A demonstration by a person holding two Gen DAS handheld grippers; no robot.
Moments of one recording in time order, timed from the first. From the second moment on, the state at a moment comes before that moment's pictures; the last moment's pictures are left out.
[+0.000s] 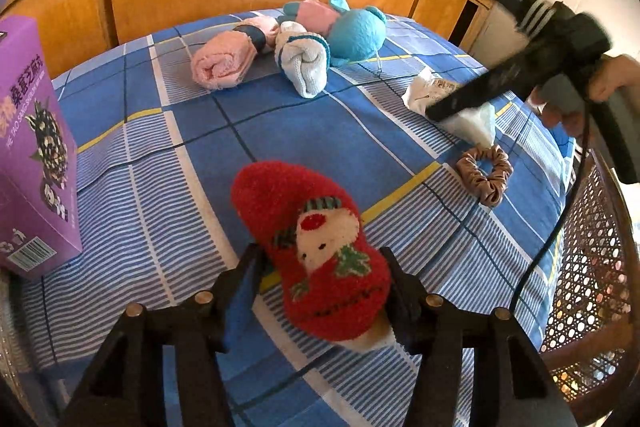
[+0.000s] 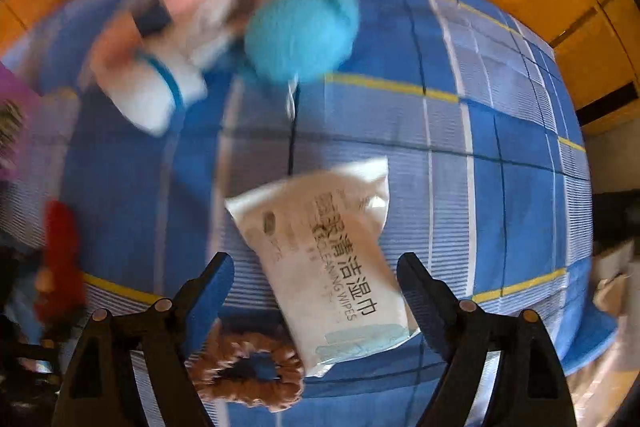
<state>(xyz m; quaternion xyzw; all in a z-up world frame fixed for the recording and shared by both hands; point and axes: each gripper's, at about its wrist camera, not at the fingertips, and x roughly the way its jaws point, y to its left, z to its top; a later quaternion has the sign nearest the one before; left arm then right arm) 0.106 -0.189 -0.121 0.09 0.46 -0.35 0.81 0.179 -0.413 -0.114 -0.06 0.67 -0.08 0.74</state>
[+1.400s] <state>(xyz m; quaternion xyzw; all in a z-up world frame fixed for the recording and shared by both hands) 0.133 -0.186 -0.061 0.07 0.43 -0.30 0.85 0.182 -0.343 -0.131 -0.01 0.59 -0.06 0.81</state>
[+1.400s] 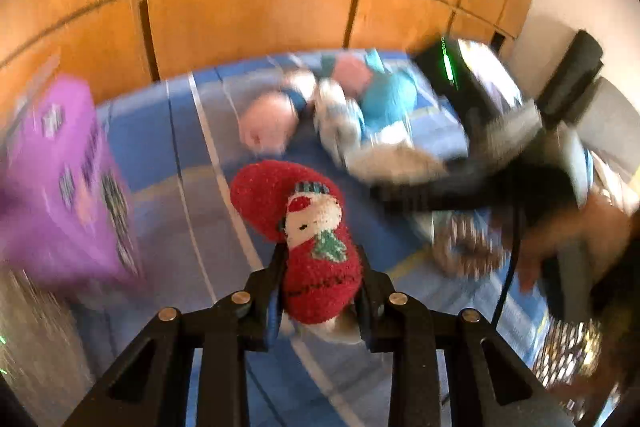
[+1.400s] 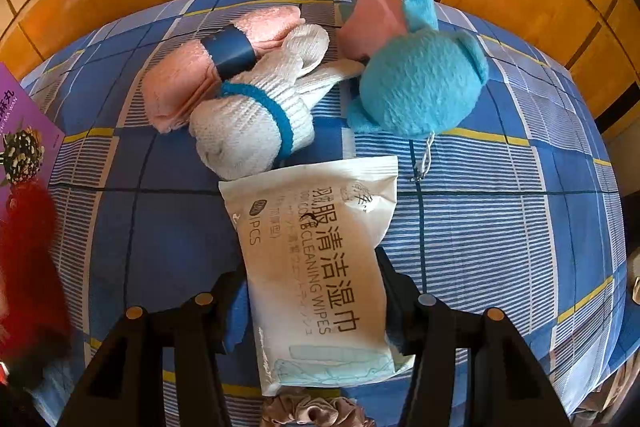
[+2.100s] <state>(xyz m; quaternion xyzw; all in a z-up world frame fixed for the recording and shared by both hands) 0.205 0.086 0.076 -0.03 0.33 -0.01 0.94 0.180 -0.335 -0.128 -0.03 0.58 -0.06 0.81</state>
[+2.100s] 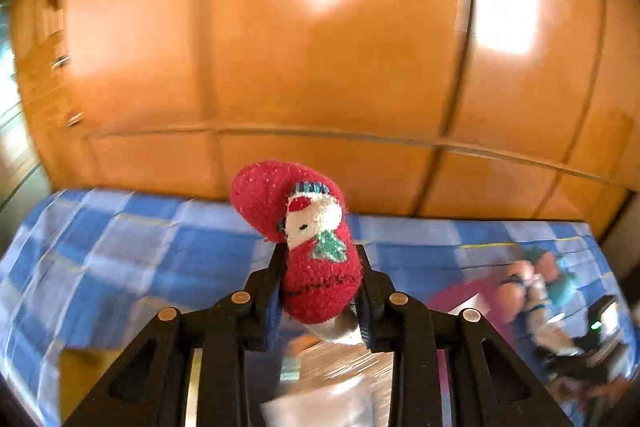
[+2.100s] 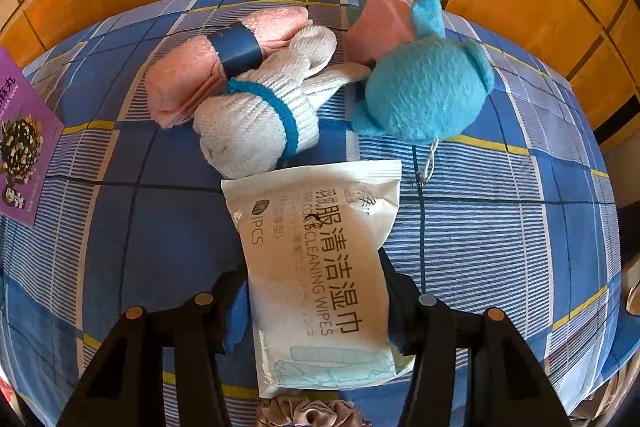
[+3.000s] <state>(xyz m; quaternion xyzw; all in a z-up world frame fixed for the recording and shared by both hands) 0.049 0.247 -0.060 -0.13 0.40 0.14 0.90 0.161 -0.291 -0.130 -0.15 0.55 -0.08 0.82</state>
